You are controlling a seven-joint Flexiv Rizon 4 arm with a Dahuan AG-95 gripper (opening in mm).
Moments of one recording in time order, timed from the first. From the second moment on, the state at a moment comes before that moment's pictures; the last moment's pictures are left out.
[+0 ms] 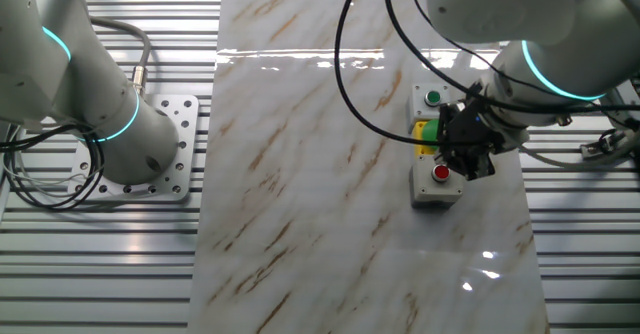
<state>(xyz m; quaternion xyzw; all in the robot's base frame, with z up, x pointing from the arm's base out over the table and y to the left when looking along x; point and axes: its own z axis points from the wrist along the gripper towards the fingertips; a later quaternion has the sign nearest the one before) 0.553 -0.081 0.142 0.15 -0.99 -0.03 0.07</state>
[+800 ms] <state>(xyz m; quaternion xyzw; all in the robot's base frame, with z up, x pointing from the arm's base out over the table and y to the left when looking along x) 0.553 -0.081 0.142 0.14 -0.99 -0.04 0.08</state>
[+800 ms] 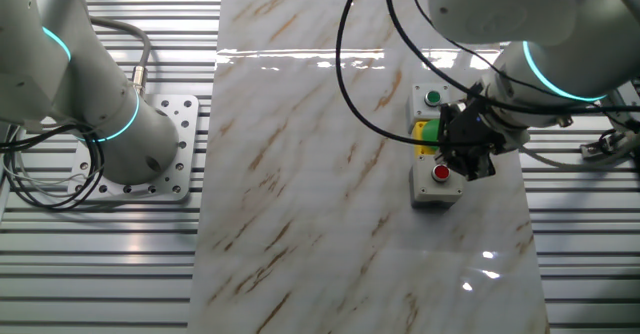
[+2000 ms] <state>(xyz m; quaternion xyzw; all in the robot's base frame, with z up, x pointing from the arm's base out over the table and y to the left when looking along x) 0.551 -0.081 0.142 0.06 -0.99 -0.03 0.08</state>
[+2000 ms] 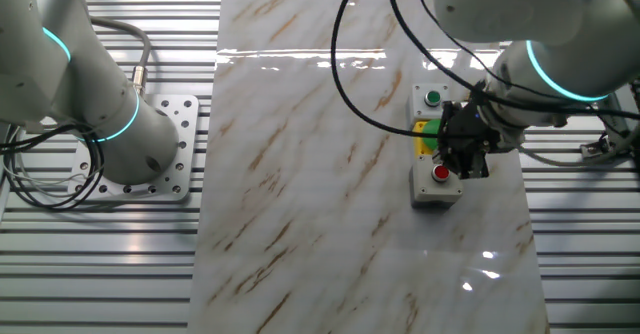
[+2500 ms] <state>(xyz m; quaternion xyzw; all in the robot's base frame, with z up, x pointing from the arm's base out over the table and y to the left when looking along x) 0.550 -0.080 0.143 0.05 -1.00 0.00 0.08</state>
